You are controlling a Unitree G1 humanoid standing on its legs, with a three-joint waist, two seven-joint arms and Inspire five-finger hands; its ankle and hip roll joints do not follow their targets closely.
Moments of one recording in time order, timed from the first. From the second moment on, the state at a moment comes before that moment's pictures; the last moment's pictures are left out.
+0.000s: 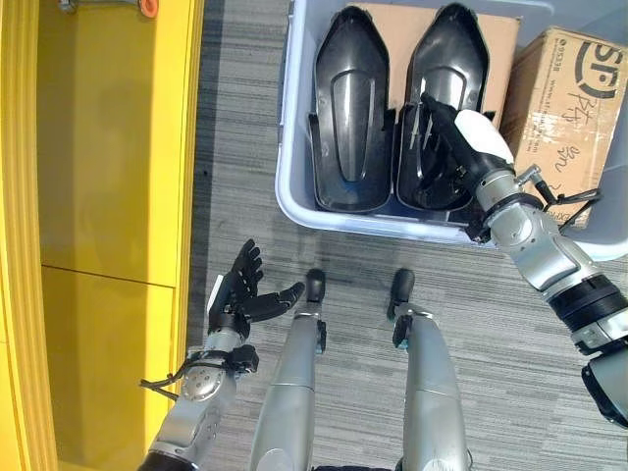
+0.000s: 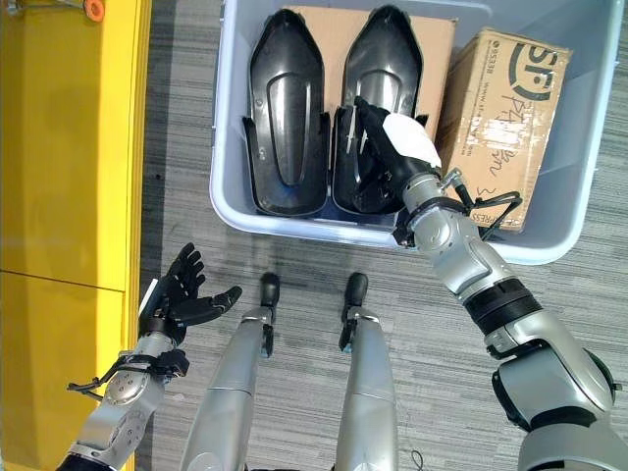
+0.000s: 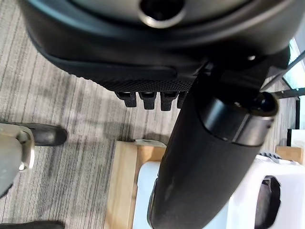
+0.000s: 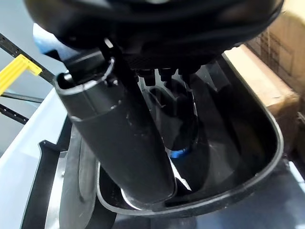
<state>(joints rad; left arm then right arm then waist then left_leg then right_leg) 0.03 0.45 -0.20 0.03 -0.54 -0.13 0.20 -0.92 -0.80 0.57 0.41 -0.12 0.03 -0.18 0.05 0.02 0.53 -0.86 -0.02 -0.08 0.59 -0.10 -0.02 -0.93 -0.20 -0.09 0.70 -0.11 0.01</state>
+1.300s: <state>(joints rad) 0.05 0.45 -0.21 -0.03 -0.55 -0.16 0.23 -1.23 -1.04 0.73 0.35 -0.09 0.03 -0.20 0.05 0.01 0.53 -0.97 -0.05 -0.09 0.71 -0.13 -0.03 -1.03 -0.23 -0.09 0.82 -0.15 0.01</state>
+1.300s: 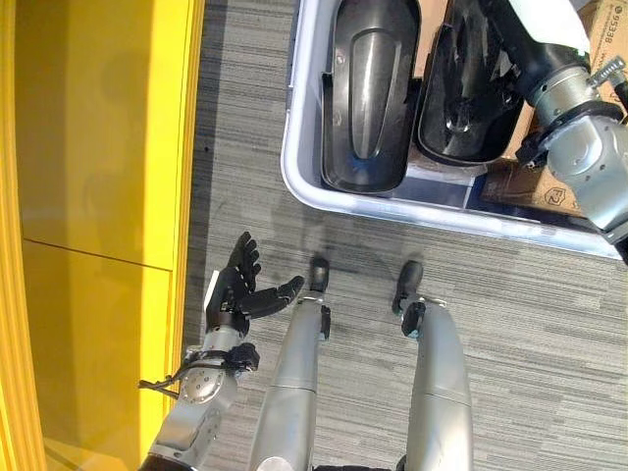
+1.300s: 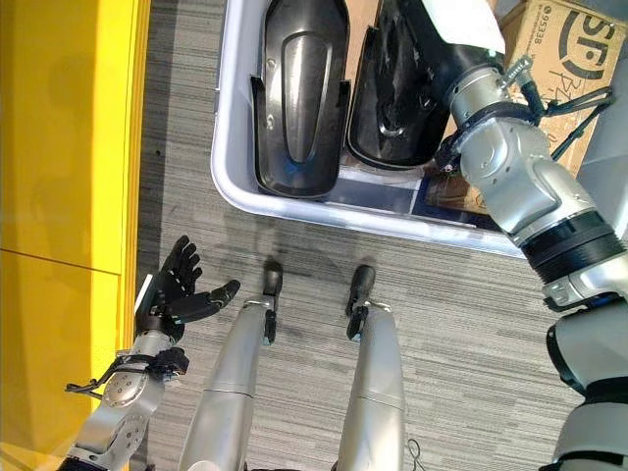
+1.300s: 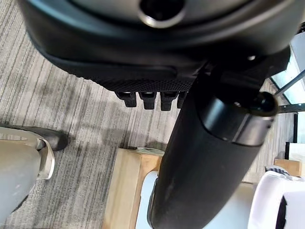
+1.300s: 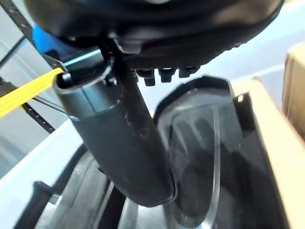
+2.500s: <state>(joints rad) 0.06 0.45 -0.15 -0.04 -0.54 -0.13 0.27 -0.80 -1.02 0.42 -0.05 -0.03 0.05 -0.14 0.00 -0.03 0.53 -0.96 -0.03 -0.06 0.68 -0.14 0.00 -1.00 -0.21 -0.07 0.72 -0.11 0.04</state>
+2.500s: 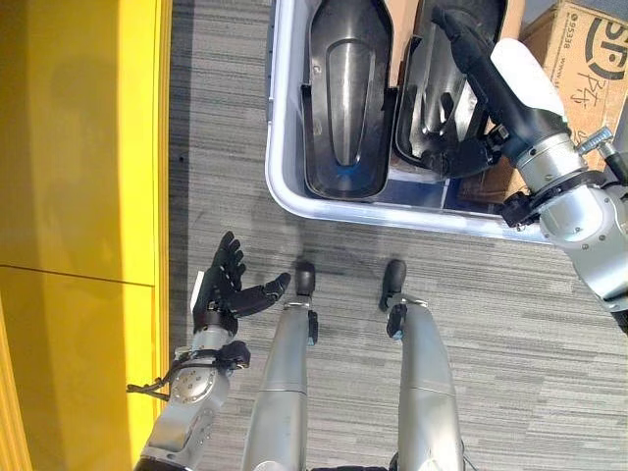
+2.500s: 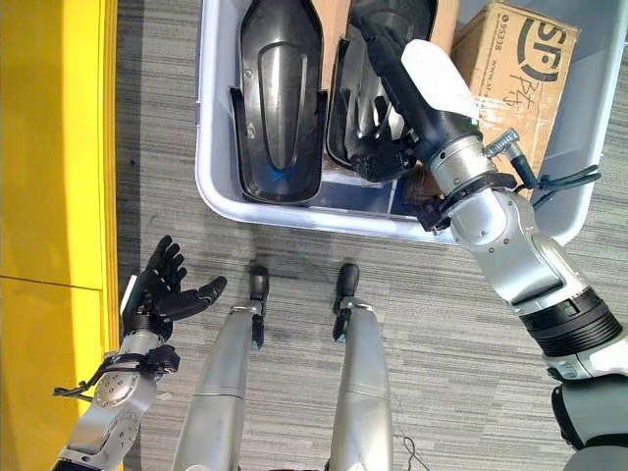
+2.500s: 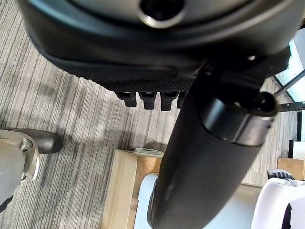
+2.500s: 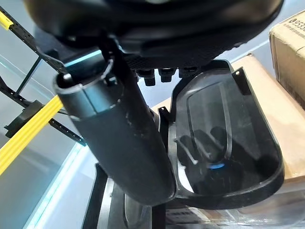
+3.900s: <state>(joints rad) 0.06 0.45 -0.15 -0.04 -0.53 -0.11 0.28 -0.71 -0.95 0.41 -0.05 -0.06 0.07 -0.13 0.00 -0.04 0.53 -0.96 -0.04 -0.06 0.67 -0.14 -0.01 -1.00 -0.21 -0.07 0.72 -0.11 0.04</state>
